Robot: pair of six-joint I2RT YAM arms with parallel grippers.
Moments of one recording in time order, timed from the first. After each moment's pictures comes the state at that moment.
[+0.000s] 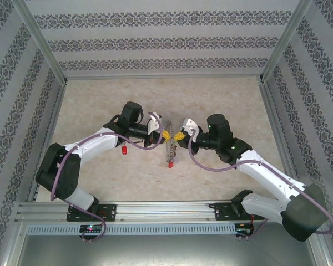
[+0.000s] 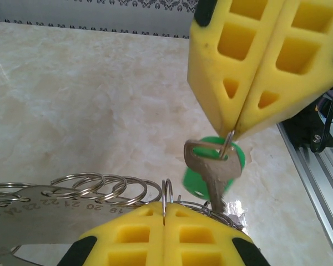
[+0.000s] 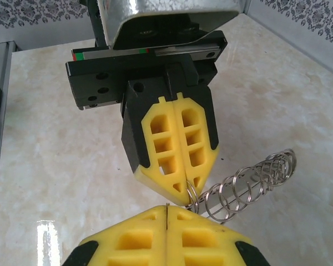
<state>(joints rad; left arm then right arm) -0.49 1.55 0.97 -0.09 0.93 0.50 0.56 1.10 0.73 -0.13 -0.59 -0.29</state>
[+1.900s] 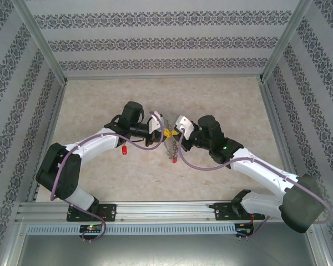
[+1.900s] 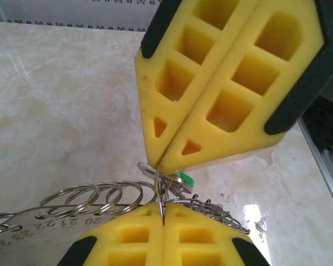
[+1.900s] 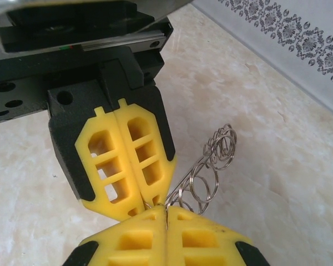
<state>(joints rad) -0.50 1.56 0.97 -0.05 0.87 0.49 0.65 1.16 0.74 -0.03 -0.26 -0.28</state>
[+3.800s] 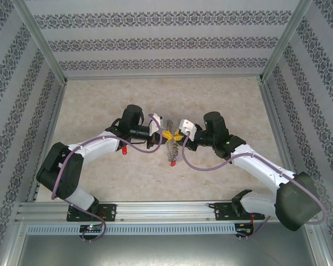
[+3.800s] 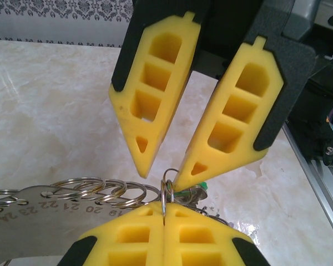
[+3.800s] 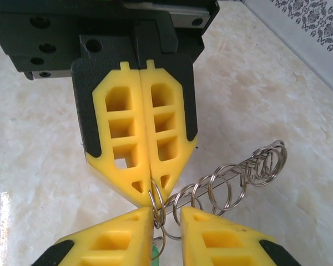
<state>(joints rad) -0.51 1.56 0.90 0.11 0.92 0.42 0.52 1.21 0.74 -0.09 -0.57 -0.50</state>
